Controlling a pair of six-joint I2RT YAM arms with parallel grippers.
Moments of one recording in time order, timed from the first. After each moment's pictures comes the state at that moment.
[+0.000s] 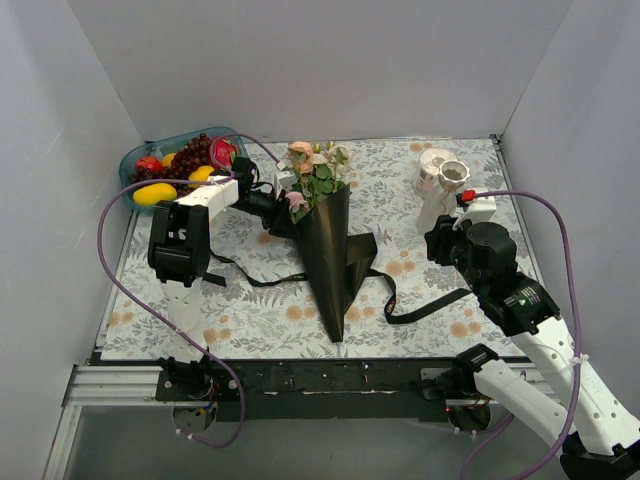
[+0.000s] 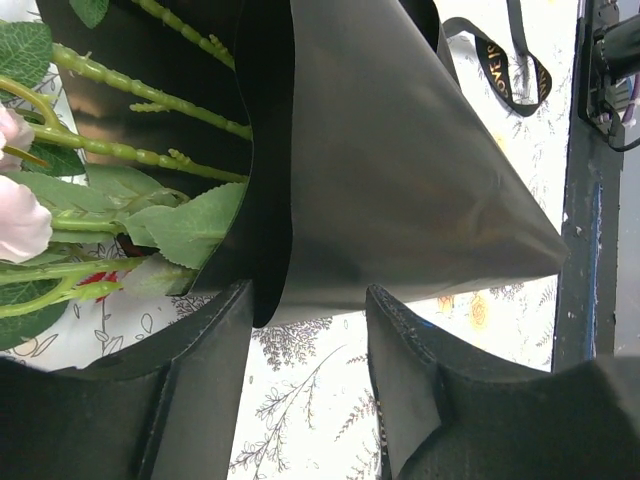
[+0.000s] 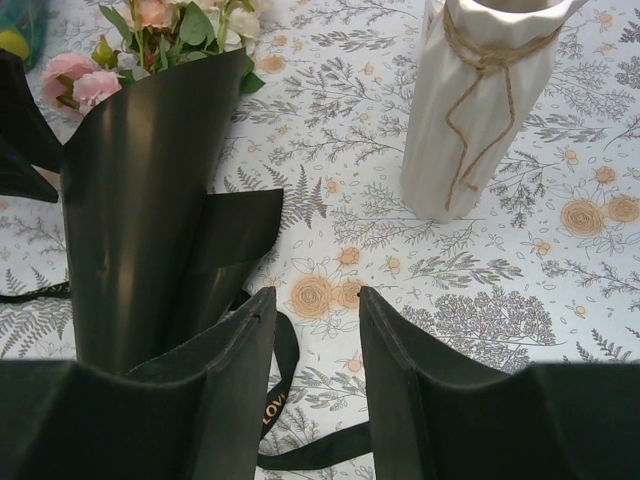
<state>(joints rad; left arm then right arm) -0.21 2.12 1.57 -0.77 1.07 0.65 0.53 0.68 0.85 -0.53 0.28 0.24</state>
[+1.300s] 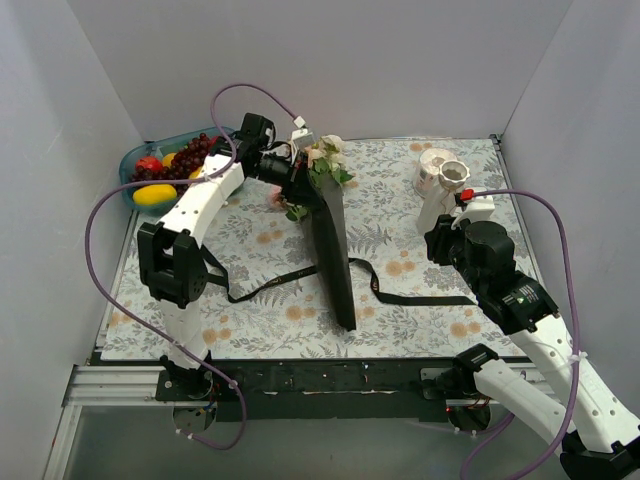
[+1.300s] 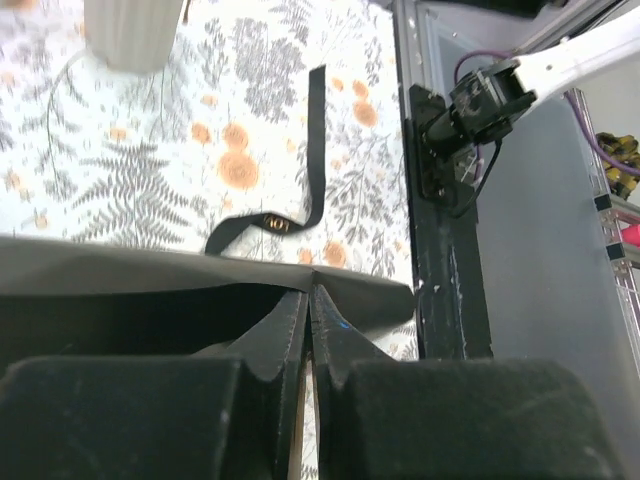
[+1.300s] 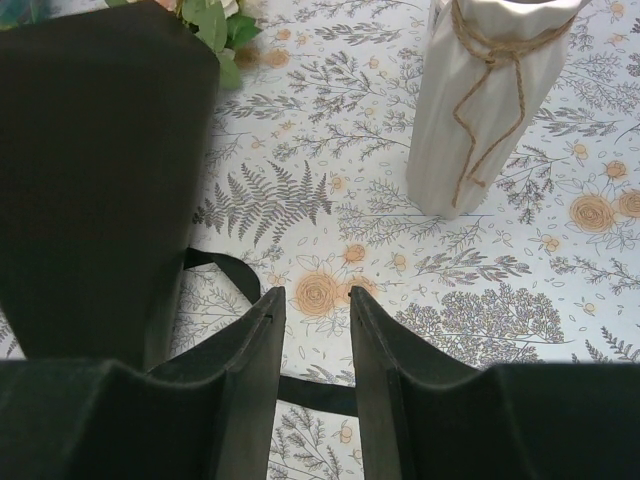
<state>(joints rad) -0.34 1.94 1.85 -0.95 1.21 0.49 0.53 0.70 0.85 -0.53 0.27 0.26</state>
